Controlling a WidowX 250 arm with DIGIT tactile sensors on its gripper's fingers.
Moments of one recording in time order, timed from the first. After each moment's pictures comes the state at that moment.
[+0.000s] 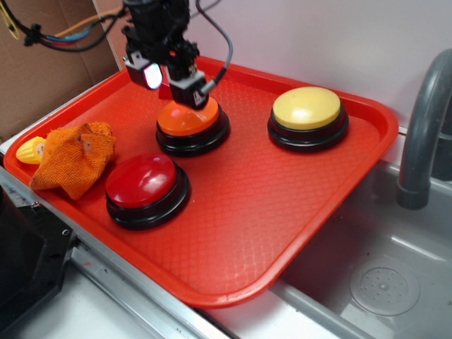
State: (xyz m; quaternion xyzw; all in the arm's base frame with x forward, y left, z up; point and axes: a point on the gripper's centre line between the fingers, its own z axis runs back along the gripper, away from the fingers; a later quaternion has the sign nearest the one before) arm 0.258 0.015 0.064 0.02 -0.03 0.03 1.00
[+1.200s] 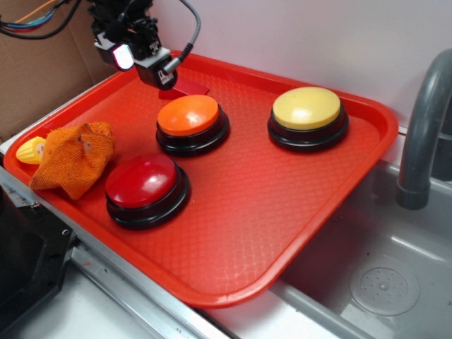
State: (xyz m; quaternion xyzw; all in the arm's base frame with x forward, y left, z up) arm 0.231 0.028 0.108 0.00 -0.07 0.02 1.00
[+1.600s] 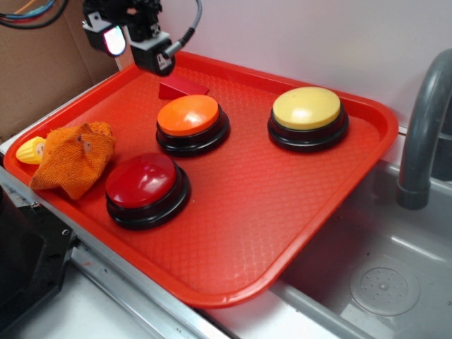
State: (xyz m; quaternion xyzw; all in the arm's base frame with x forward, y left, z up) arm 0.225 0.016 0.131 0.03 -0.03 0.05 1.00
